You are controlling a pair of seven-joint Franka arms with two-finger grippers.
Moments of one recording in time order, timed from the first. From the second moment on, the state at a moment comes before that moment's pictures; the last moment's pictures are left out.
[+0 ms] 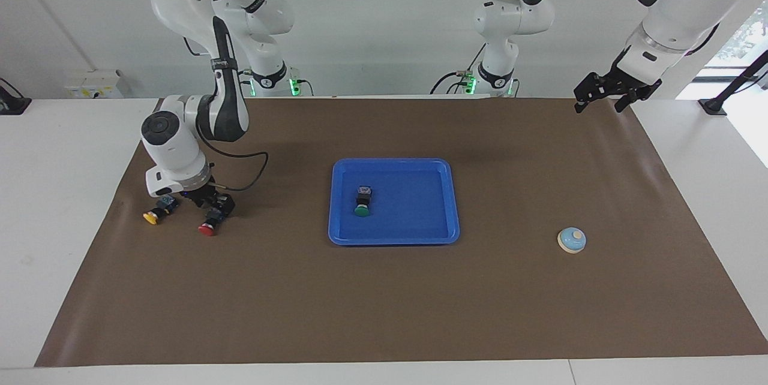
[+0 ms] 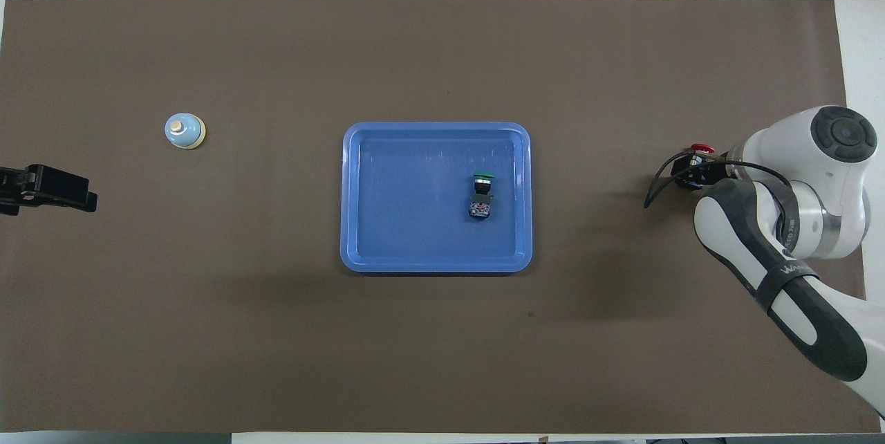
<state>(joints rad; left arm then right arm) 0.00 -0.08 0.00 -1.71 -0.02 1.51 0.04 -0.10 0.25 0.00 -2.13 -0.10 2.36 0.35</state>
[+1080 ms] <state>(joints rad) 0.00 -0.08 0.00 -1.71 -0.02 1.51 0.04 0.33 0.26 0.02 -1.71 -0.05 1.95 0.49</state>
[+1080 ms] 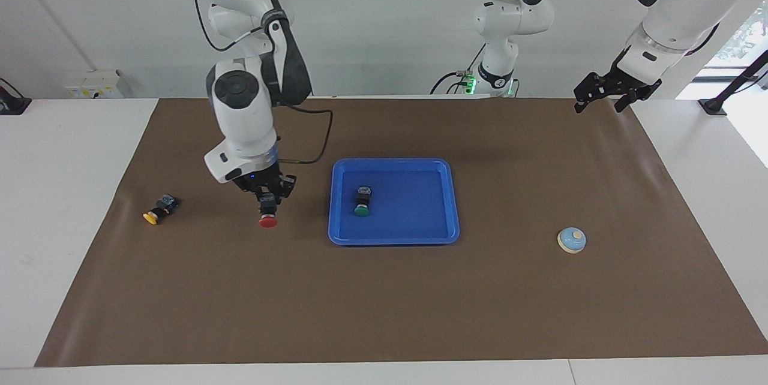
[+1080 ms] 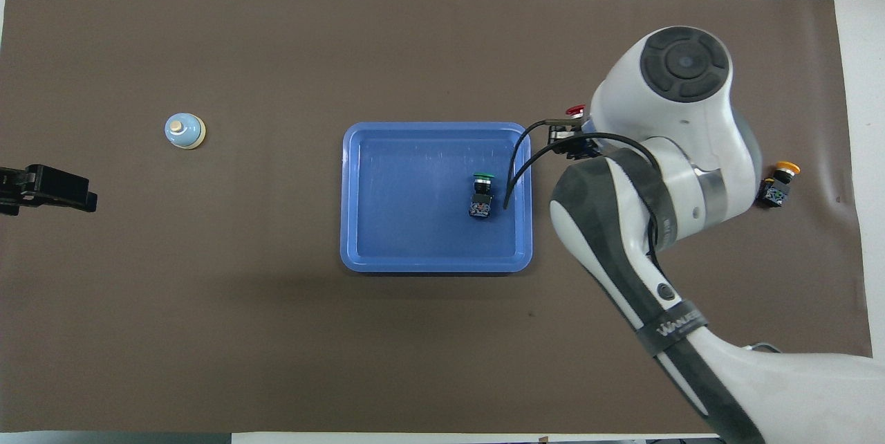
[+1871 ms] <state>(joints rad) 0.00 -0.08 0.00 -1.71 -0.02 1.51 0.04 0.64 0.57 0.02 -1.53 -0.01 2.07 0.82</state>
